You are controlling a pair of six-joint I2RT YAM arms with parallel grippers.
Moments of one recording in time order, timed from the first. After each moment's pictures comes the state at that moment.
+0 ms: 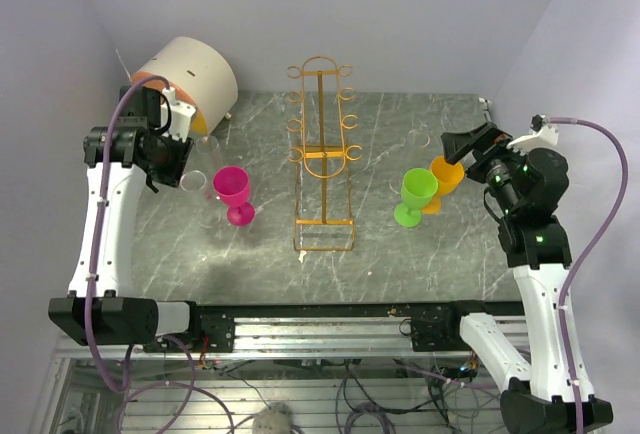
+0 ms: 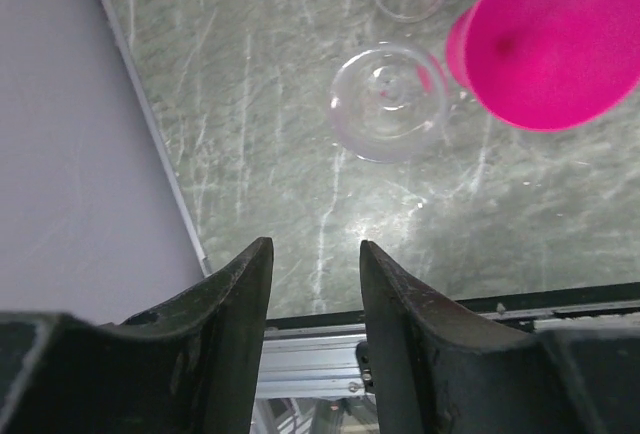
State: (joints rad) left arm 0.00 1.30 1.57 -1.26 -0.04 0.33; right arm 0.02 0.78 1.04 -0.37 -0.10 0.53
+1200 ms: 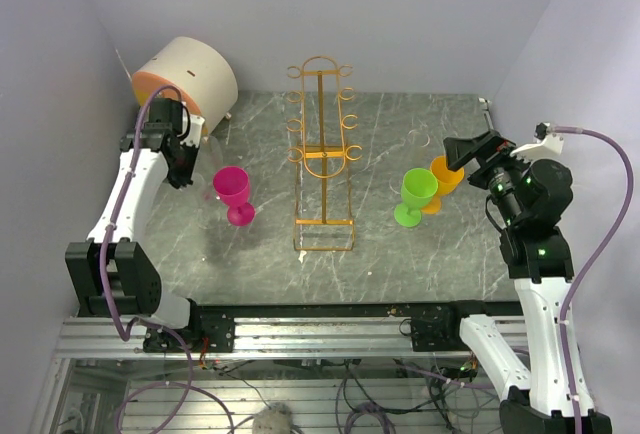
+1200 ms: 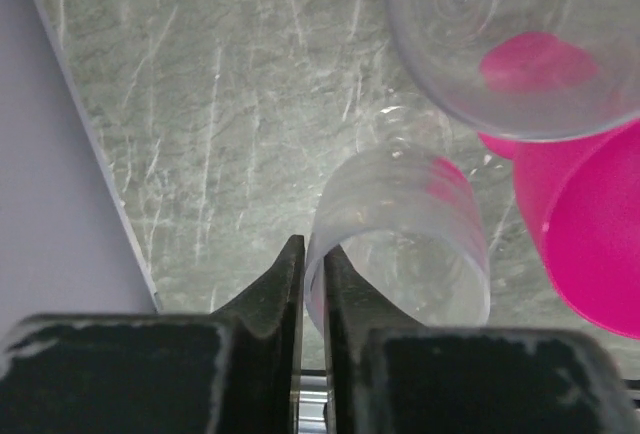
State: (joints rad) left arm 0.00 1.45 1.33 -0.96 -0.12 0.23; right arm 0.03 0.72 1.01 -0.37 -0.09 0.51
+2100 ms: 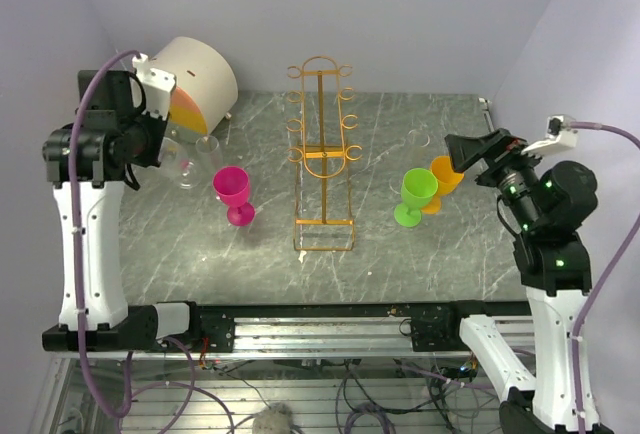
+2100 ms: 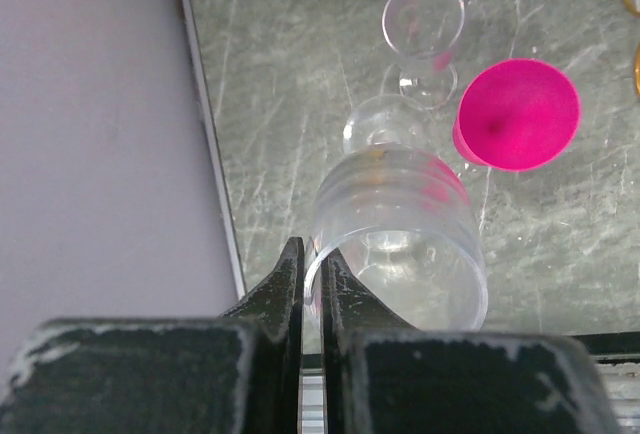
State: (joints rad) left arm 0.00 1.27 1.80 -1.28 -0.06 0.31; right arm 0.03 0.72 1.13 -0.44 -0.20 0.49
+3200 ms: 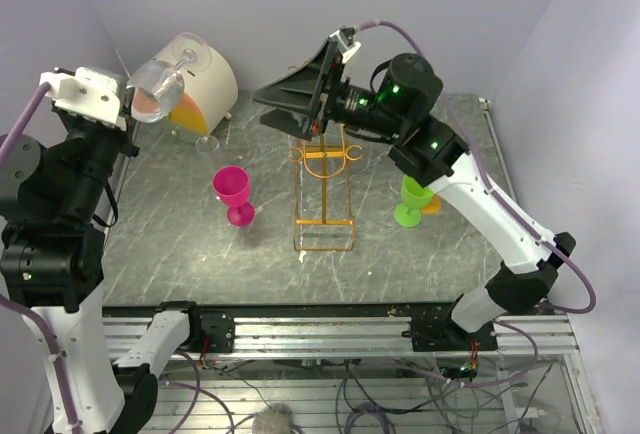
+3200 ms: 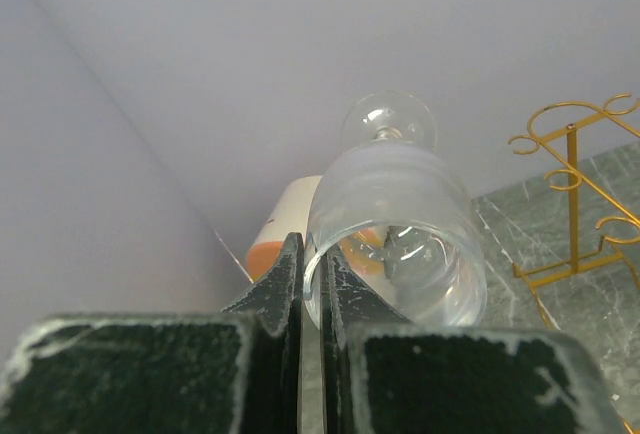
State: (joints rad) left arm 0.00 0.92 1.79 -0.68 0.19 0.33; right arm 0.81 1.57 1.90 -0.17 -0.52 1.24
